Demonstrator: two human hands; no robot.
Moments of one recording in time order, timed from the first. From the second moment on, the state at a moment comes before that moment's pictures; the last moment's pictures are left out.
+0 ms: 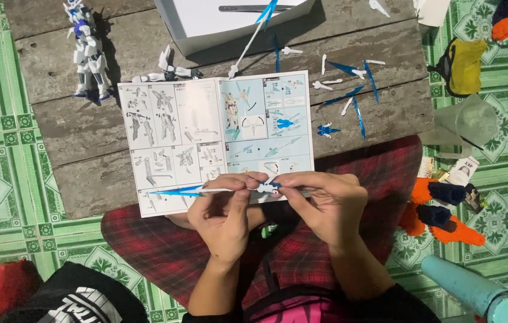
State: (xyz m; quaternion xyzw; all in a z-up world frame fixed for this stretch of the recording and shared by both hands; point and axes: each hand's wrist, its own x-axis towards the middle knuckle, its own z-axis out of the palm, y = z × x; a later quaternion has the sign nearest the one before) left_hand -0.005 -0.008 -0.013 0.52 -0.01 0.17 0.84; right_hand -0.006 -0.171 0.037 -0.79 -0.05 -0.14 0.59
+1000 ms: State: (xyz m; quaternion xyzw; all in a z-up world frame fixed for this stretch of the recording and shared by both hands) left_hand 0.001 0.003 -0.020 0.53 -0.09 0.18 0.83; right_hand -0.010 -0.173 0.038 -0.77 -0.06 -0.11 0.62
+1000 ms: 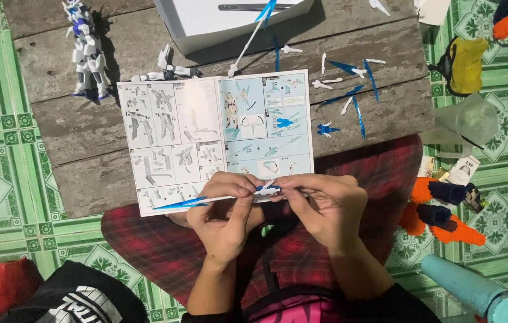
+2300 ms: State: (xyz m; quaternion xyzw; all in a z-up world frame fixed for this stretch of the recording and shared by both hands) left_hand 0.006 0.020 0.024 0.75 0.03 0.06 0.66; right_hand 0.015 -0.239 0.019 -0.80 -0.06 -0.03 0.60
